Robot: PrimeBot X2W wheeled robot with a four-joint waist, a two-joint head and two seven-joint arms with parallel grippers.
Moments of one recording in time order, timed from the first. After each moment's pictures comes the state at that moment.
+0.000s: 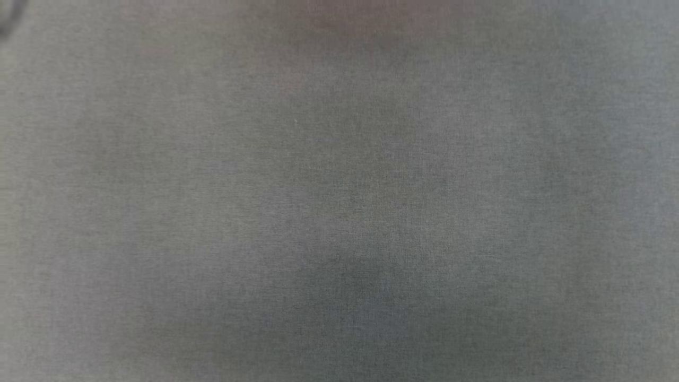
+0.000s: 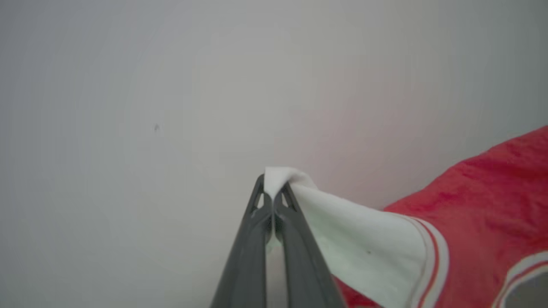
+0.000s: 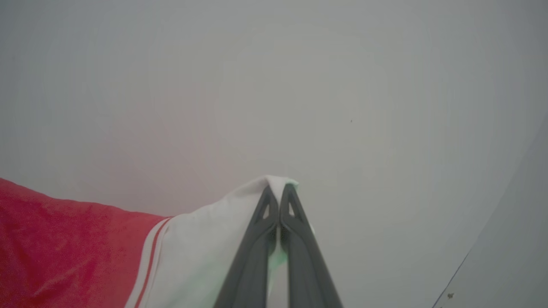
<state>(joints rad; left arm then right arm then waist) -1.60 0.43 -0.66 0.99 -0.65 -0.12 -0.09 -1.38 -0.24 0.06 0.85 0.01 0.13 -0.24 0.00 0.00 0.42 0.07</state>
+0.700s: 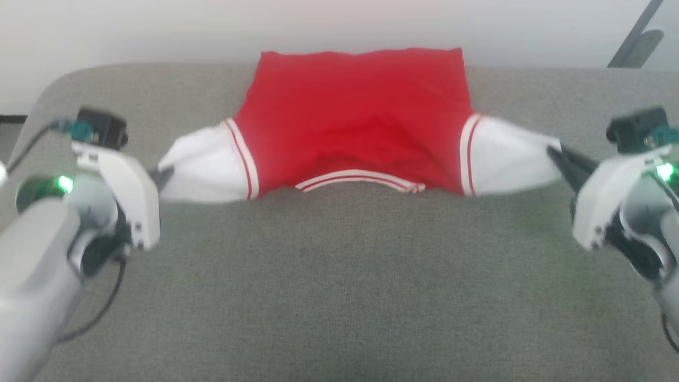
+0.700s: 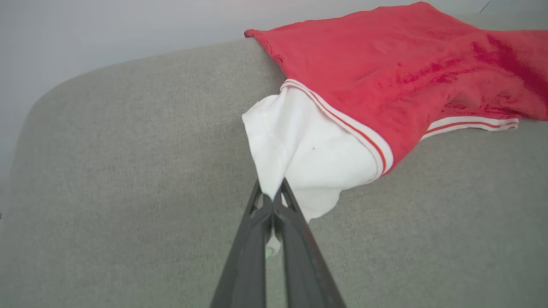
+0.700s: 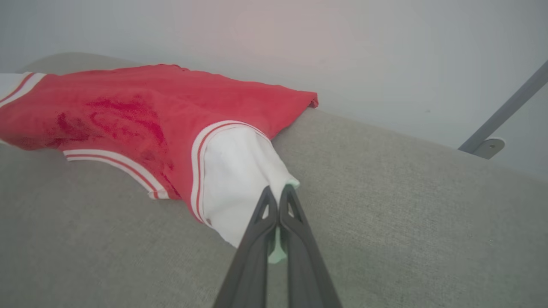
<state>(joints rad) -0.83 0.64 -0.78 0.62 -1.00 -0.09 0.27 -0.61 -0.54 0.43 0.42 0.67 0.13 0.22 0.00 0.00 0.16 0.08</state>
